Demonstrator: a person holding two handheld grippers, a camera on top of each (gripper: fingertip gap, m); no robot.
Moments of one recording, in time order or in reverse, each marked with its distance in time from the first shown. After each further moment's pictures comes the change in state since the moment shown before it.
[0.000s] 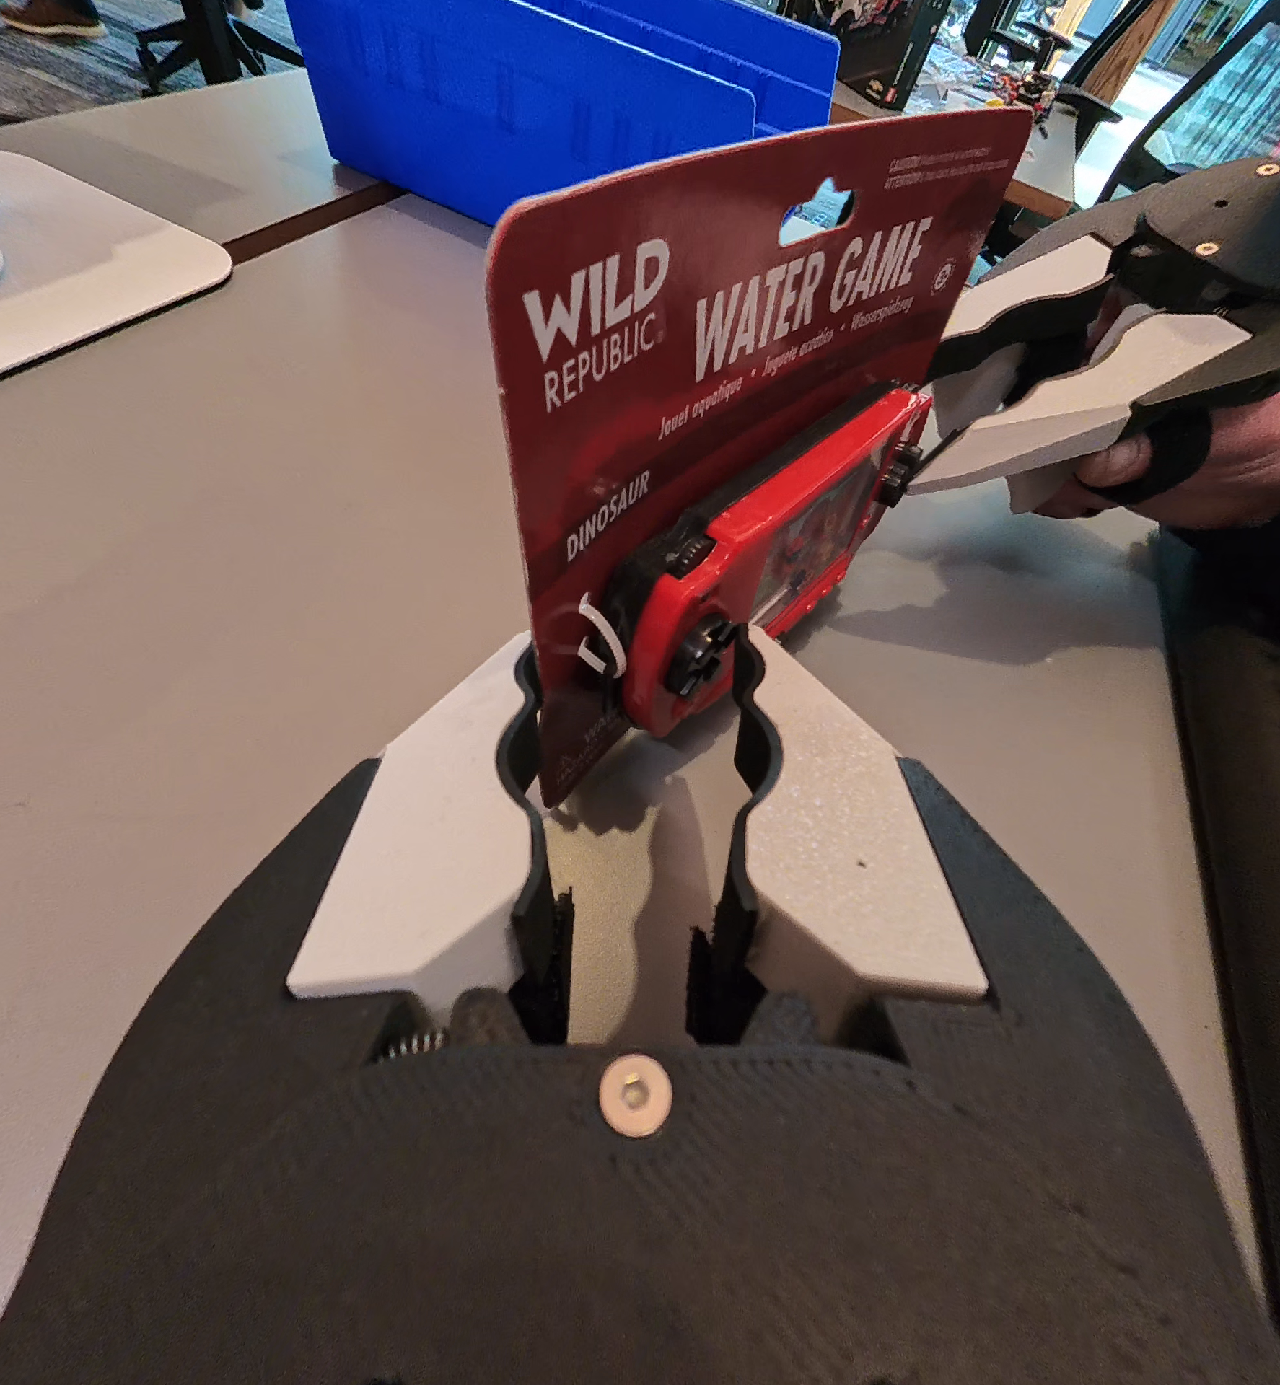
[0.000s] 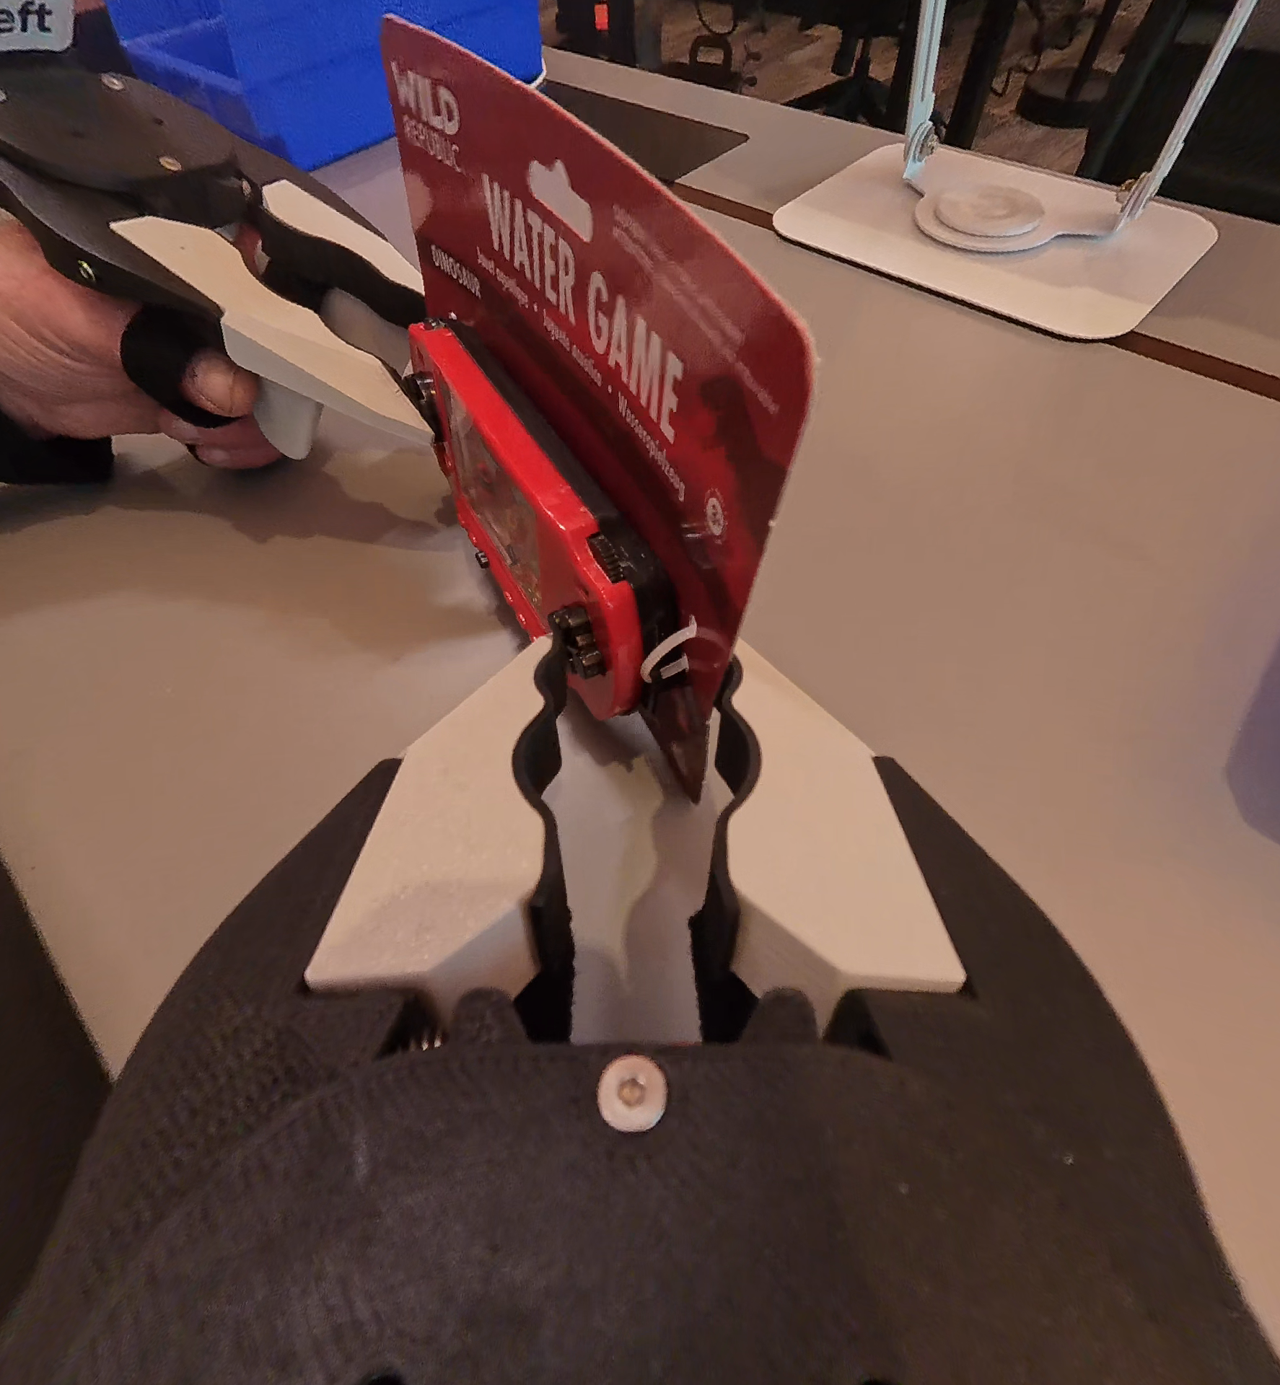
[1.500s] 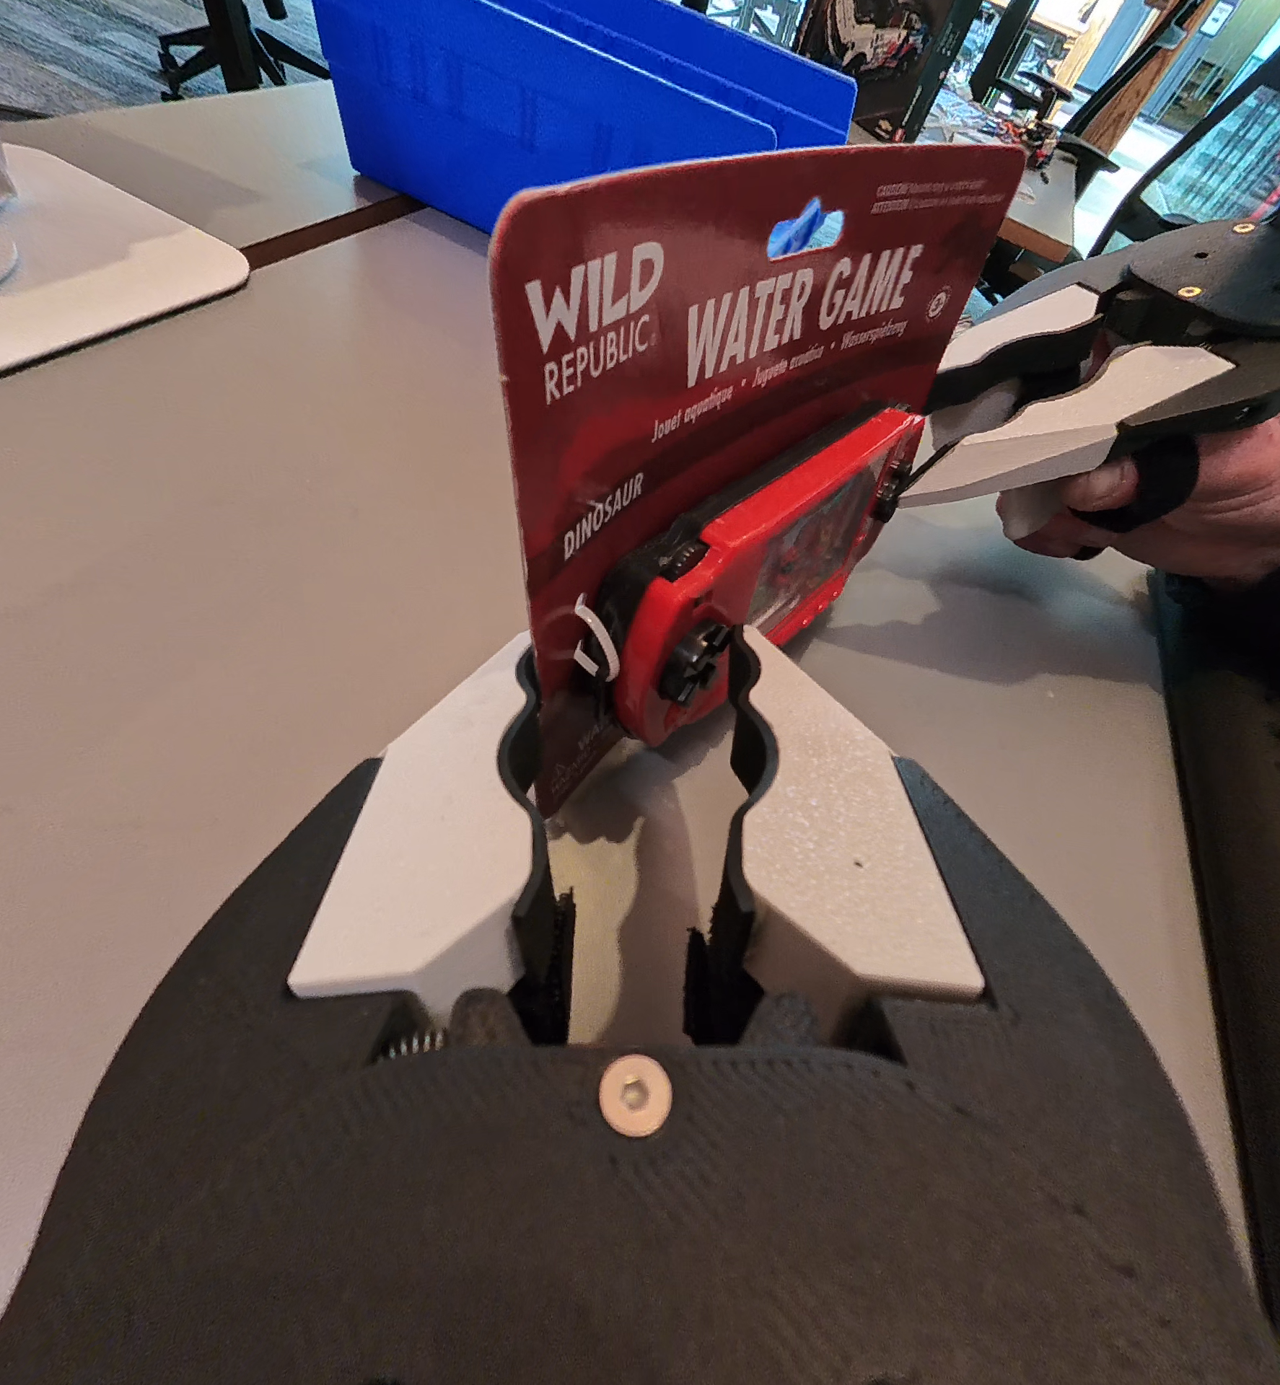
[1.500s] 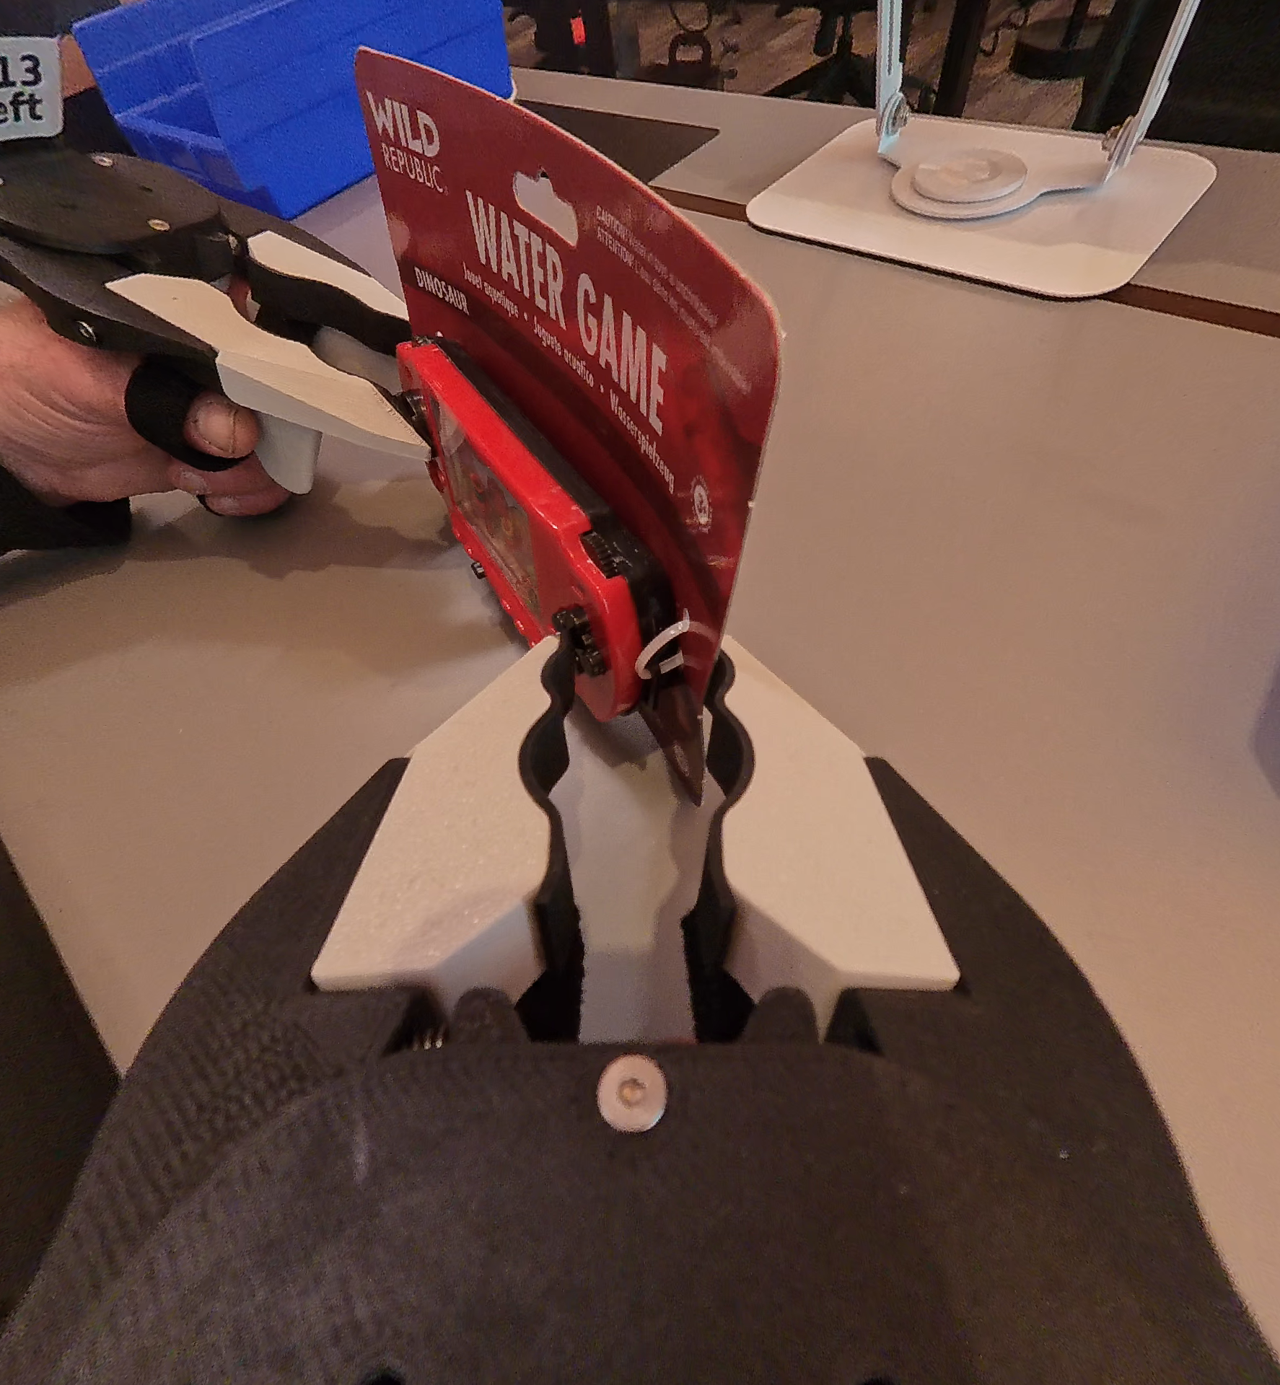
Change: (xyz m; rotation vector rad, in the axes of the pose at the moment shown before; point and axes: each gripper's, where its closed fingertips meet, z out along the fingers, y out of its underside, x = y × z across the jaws) left arm -0.004 -0.005 0.005 0.022 -0.008 -0.039; right arm 0.008 -0.001 0.003 0.005 -0.003 0.091
